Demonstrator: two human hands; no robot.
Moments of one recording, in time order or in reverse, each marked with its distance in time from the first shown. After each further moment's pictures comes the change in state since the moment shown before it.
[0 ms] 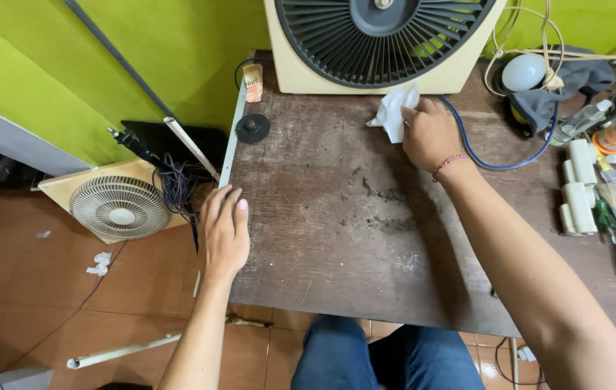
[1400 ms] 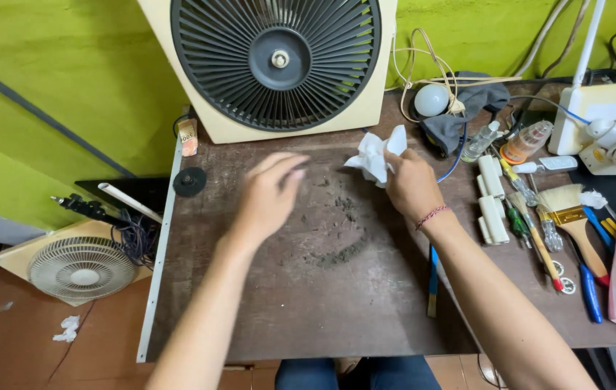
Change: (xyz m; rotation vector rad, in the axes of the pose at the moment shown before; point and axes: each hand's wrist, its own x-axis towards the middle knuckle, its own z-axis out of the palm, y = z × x) left_hand 0.133 0.199 0.073 -0.481 -0.264 0.435; right_hand -0.067 0.064 -0.064 0.140 0.004 0.222
